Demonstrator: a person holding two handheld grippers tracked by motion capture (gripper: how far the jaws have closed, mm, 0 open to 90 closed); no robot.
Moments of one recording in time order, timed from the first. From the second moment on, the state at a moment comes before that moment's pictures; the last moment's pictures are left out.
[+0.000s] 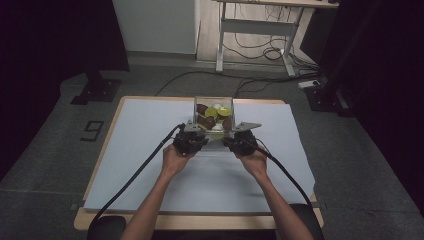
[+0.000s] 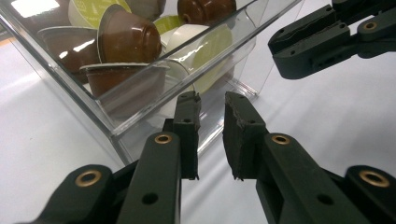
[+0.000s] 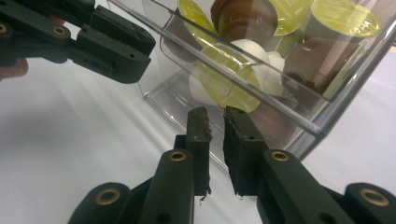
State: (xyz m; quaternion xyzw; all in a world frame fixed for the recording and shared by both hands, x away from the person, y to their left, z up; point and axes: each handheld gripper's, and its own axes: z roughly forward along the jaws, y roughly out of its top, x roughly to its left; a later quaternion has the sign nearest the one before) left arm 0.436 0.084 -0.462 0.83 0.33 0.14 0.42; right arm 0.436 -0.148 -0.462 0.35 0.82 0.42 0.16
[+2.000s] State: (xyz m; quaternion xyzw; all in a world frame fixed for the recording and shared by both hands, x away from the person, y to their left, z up) left arm 0.424 0.080 -0.463 0.83 0.33 0.15 0.42; right arm 0.430 -0.139 -0.461 0.34 0.83 0.43 0.16
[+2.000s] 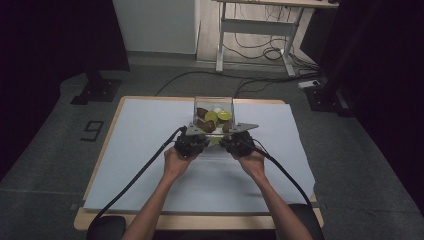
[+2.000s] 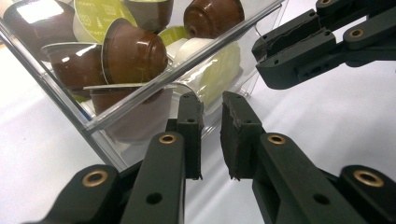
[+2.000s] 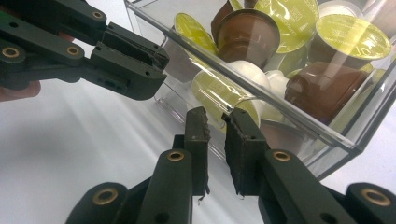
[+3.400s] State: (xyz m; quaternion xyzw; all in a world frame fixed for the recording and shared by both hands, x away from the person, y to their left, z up) left arm 0.392 0.084 -0.466 0.84 0.30 0.13 0.43; right arm 0.398 -0.139 -0.463 0.31 0.84 0.43 0.14
